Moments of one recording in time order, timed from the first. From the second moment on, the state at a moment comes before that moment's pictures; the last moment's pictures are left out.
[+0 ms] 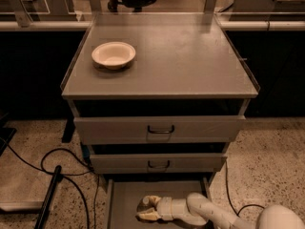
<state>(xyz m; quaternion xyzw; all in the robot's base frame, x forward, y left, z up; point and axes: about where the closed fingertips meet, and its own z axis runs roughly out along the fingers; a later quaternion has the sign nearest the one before) 0.481 0.030 0.206 -0.45 0.70 0.41 0.39</state>
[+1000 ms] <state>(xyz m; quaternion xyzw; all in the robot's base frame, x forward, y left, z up) 0.490 0.014 0.256 -0.41 0.73 0.38 0.40</state>
